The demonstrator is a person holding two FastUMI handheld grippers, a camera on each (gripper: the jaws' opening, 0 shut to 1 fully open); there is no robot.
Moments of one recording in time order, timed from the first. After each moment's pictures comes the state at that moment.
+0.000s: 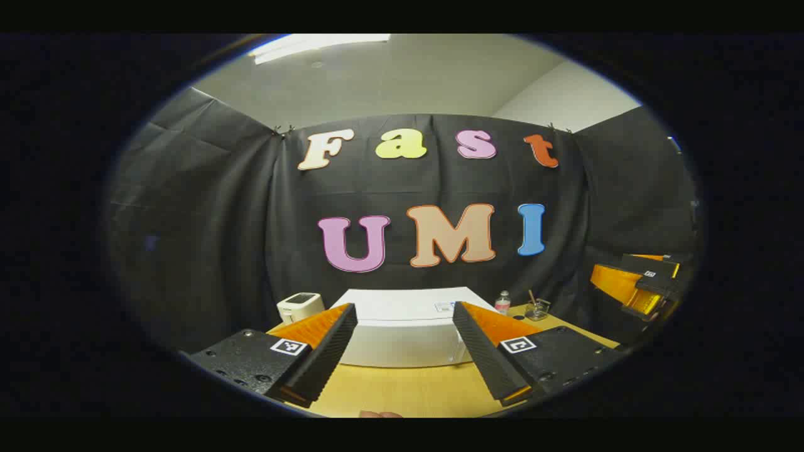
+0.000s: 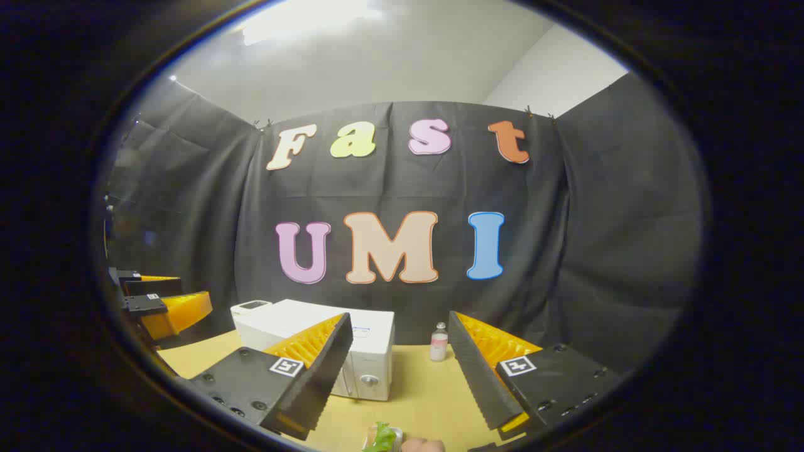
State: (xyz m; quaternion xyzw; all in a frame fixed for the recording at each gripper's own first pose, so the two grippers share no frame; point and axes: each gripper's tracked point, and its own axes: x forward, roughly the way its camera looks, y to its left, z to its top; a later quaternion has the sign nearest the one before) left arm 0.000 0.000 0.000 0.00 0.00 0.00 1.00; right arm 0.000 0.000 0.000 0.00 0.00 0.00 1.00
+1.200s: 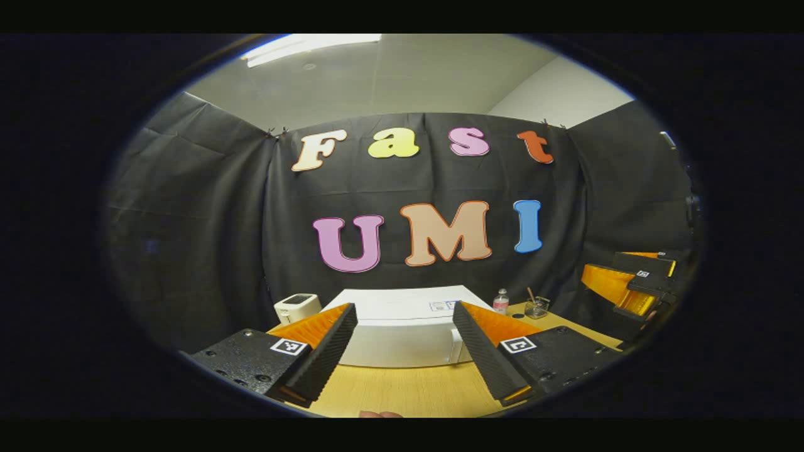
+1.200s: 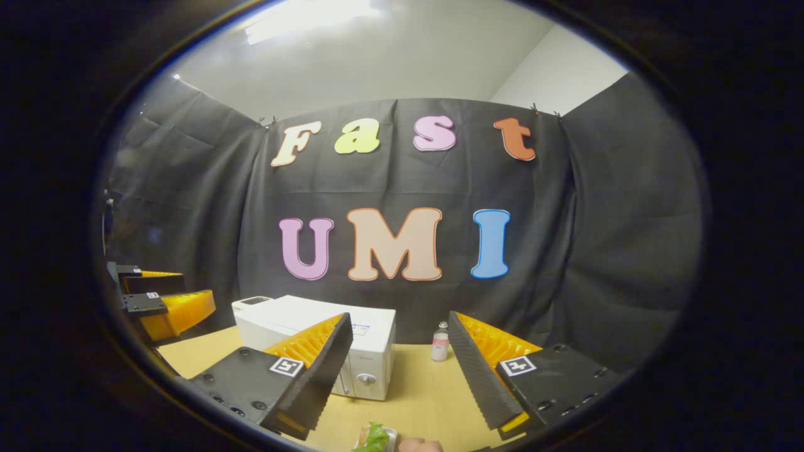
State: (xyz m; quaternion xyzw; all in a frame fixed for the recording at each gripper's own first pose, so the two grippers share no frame) left arm 0.001 -0.016 -0.003 0.01 0.00 0.00 1.00; right arm 0.010 -0.007 -0.006 -0.01 0.00 0.01 1.00
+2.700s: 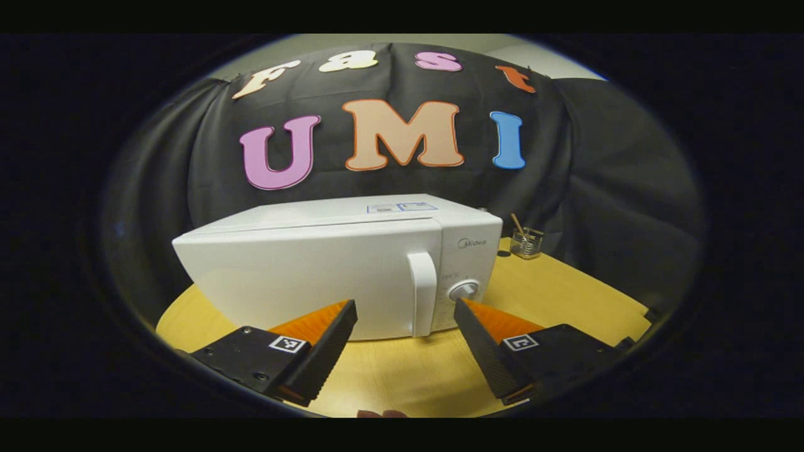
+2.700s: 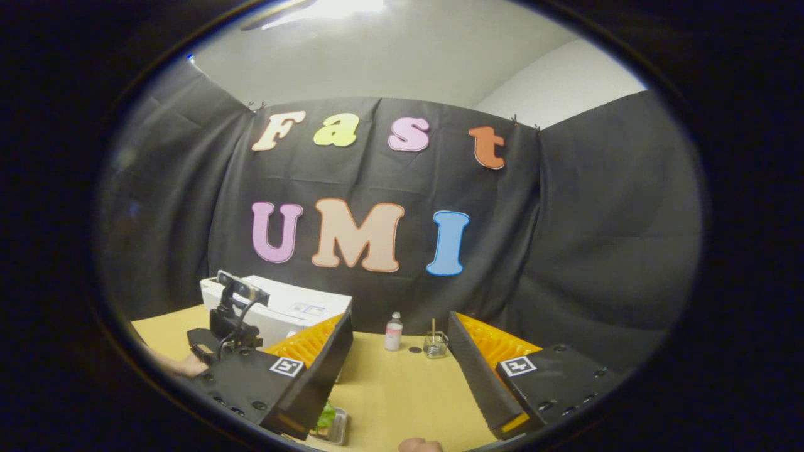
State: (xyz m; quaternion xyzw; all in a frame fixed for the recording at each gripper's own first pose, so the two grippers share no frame) left arm 0.143 -0.102 -0.253 0.01 0.19 -0.09 0.98; right arm -0.047 -0.081 -0.006 -0.06 0.01 -0.06 1.00
